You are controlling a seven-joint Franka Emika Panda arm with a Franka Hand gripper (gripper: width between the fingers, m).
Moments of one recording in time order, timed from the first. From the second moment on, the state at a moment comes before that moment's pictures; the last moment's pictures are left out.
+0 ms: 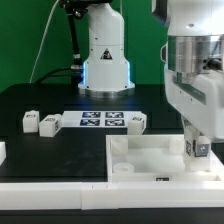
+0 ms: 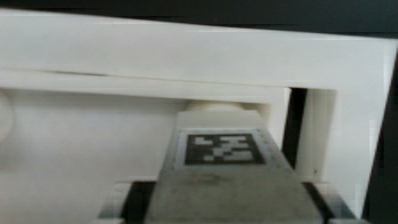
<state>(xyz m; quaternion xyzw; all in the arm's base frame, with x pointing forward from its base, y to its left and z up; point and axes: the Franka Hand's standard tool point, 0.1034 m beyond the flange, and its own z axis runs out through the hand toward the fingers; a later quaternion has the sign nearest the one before) 0.607 0.118 0.061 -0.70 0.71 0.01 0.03</state>
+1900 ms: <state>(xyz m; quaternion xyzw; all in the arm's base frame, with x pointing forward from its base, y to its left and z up) 0.608 0.115 0.060 -0.58 0.82 0.02 0.04</state>
